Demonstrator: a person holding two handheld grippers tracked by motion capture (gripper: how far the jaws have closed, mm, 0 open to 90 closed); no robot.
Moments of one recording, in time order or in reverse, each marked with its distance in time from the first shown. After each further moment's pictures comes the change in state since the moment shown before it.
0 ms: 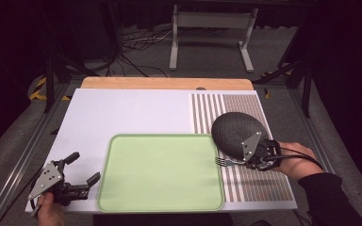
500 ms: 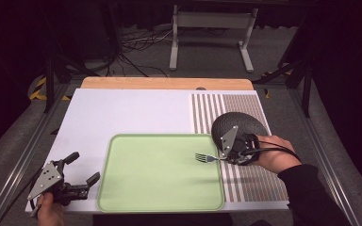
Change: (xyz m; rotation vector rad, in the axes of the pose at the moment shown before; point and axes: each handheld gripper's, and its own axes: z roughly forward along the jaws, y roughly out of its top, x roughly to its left) left arm 0.001 0.000 -0.001 -0.001 -0.001 0.003; right arm -0.010 0.059 0.001 -0.021 0.004 -0.042
